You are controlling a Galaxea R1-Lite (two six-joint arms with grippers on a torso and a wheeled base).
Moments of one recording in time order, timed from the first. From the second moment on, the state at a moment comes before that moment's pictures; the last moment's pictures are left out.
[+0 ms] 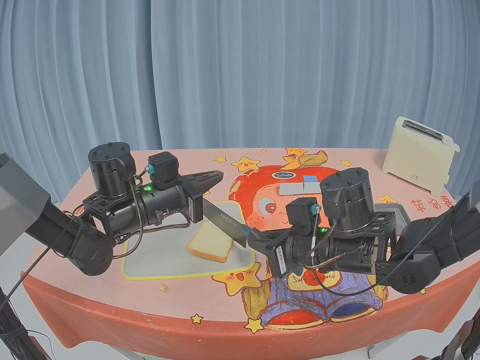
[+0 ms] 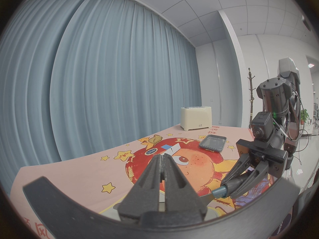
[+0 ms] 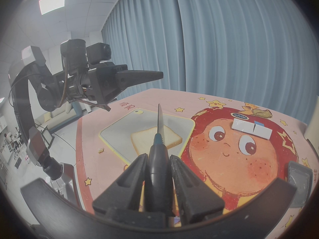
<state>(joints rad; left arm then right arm) -0.41 1.93 -0.81 -1.06 -0.41 0.08 0.79 1.90 -0.89 -0.51 0.03 0.12</state>
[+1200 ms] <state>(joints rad) -0.41 1.95 -0.79 -1.06 -0.41 0.09 0.81 1.91 -0.86 -0.57 0.03 0.12</state>
